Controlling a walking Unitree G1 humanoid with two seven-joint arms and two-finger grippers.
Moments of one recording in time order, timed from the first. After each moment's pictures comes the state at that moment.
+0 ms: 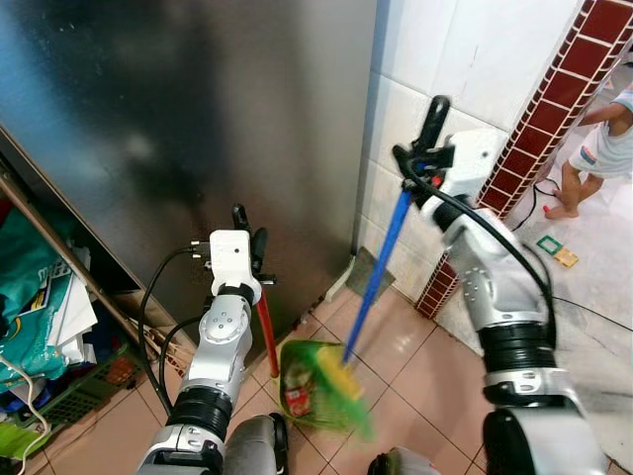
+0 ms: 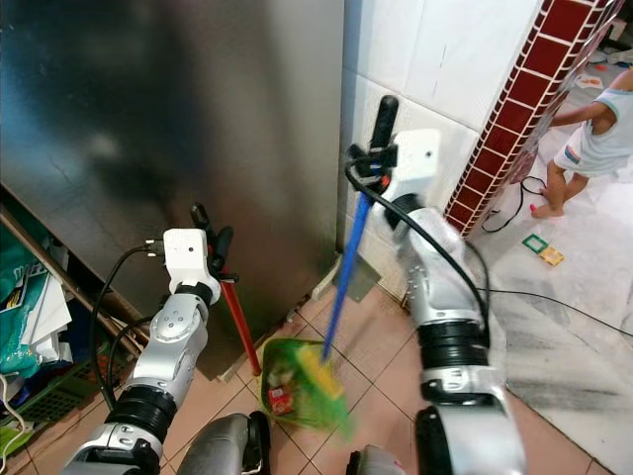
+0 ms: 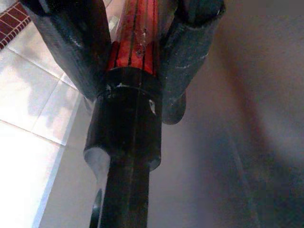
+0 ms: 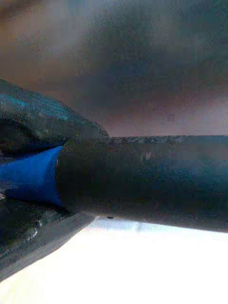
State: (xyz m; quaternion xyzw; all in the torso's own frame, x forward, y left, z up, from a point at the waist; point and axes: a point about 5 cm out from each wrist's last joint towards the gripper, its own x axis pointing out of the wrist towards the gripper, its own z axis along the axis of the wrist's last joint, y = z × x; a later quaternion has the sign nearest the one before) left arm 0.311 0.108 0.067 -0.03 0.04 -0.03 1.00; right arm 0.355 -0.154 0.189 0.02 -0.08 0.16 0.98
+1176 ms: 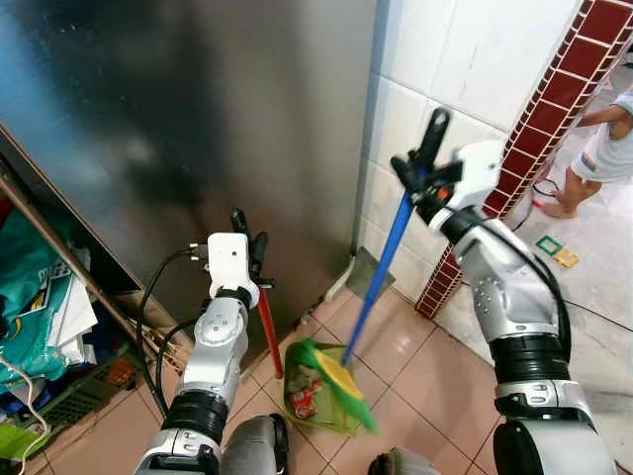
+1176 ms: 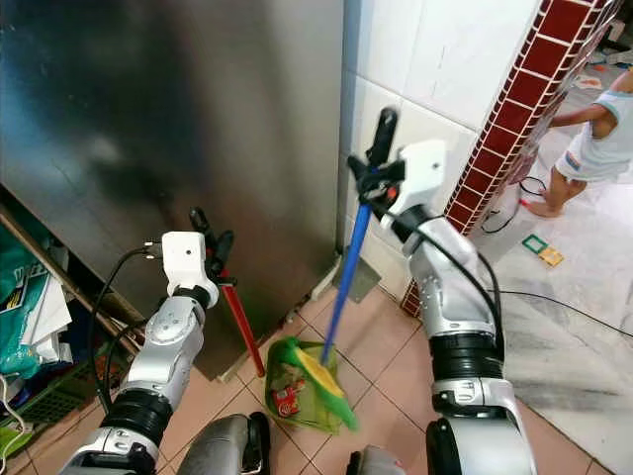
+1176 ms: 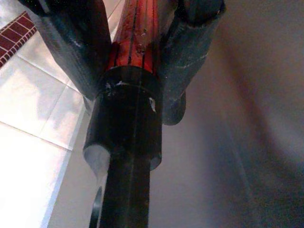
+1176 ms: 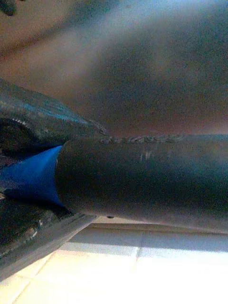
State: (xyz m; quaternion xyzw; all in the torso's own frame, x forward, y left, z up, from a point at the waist) left arm 0.308 0.112 0.064 -0.03 0.05 -0.04 1.00; right arm 0.345 -0.159 0.183 0.05 -0.08 0.22 0.97
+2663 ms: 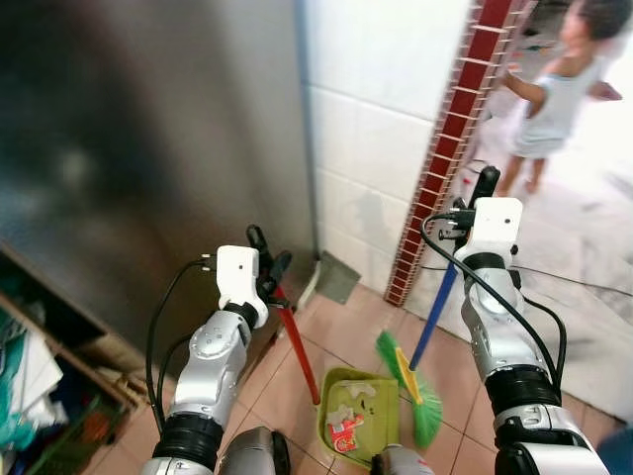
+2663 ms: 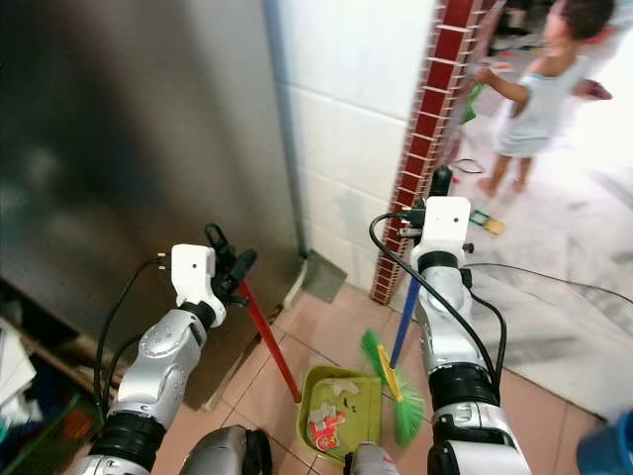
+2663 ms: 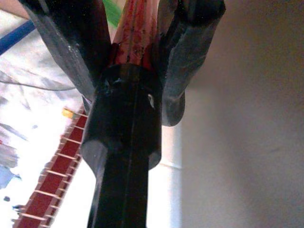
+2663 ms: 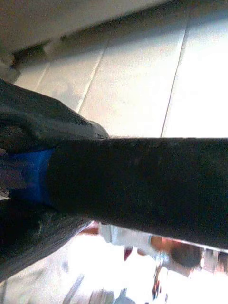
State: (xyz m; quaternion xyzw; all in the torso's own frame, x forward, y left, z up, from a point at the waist) left arm 0.287 0.103 0.061 -0.07 0.09 -0.16 0.98; right arm 0.330 -0.201 0.109 -0.07 -0.03 -0.09 0.99
